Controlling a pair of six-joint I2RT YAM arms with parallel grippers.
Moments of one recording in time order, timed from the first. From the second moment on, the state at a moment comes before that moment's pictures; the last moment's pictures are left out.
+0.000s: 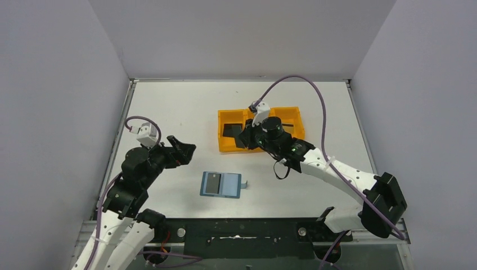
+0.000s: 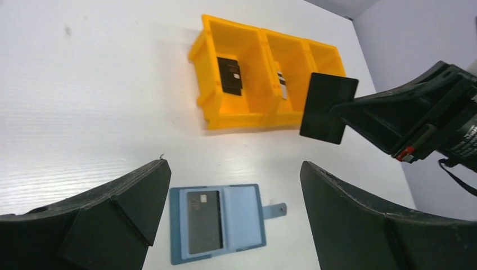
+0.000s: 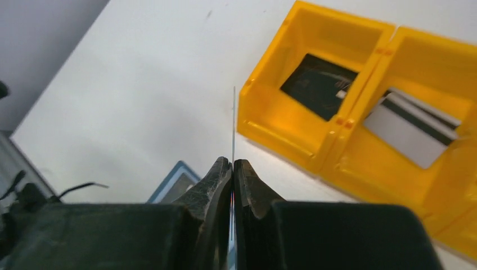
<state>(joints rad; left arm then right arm) -0.39 0.54 0.67 -0.42 0.03 -0.63 0.79 1.32 0.94 -0.02 -0.02 0.43</state>
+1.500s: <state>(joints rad) -0.38 0.41 0.62 -0.53 -0.29 -0.49 0.78 2.03 1.42 -0.14 0.09 -0.91</state>
